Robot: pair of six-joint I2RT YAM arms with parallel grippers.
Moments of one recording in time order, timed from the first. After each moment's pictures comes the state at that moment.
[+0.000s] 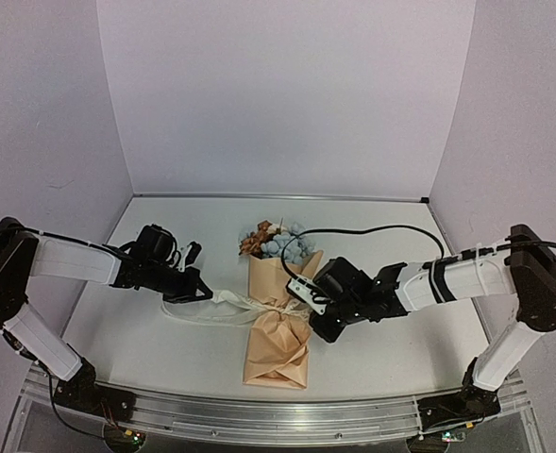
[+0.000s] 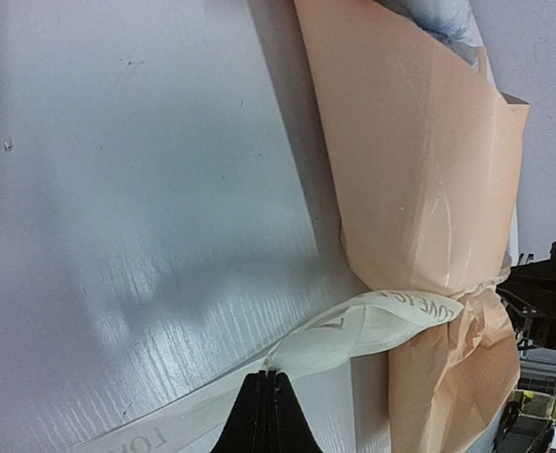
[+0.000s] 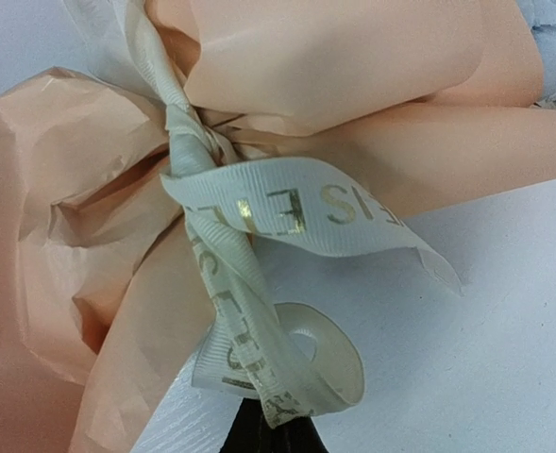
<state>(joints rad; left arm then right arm) -0.53 1.53 0.70 -0.04 0.46 -0.52 1.01 1.67 0.93 -0.26 0.11 -0.01</state>
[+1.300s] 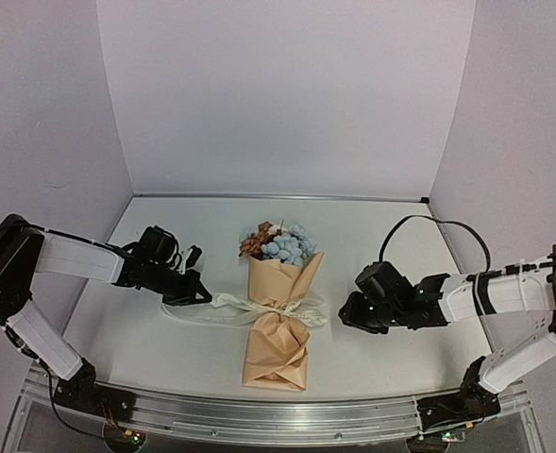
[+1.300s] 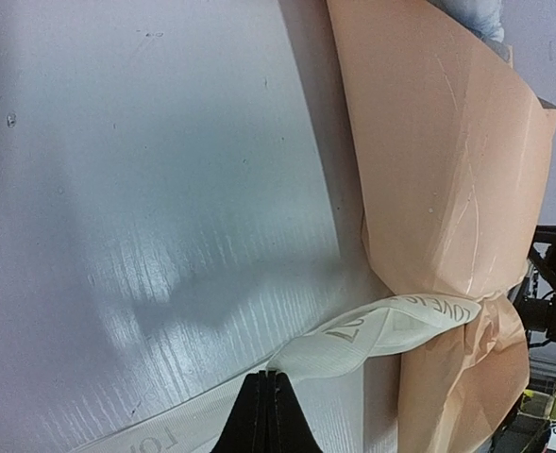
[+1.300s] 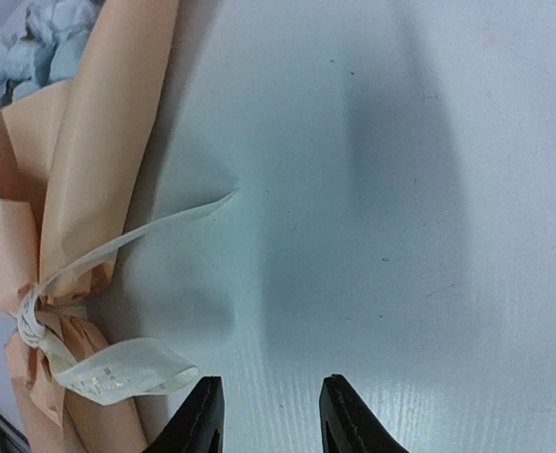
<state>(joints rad) -0.52 1.56 0.71 -0.08 0.46 -0.52 0.91 1.41 0.66 -0.19 0.21 1.04</state>
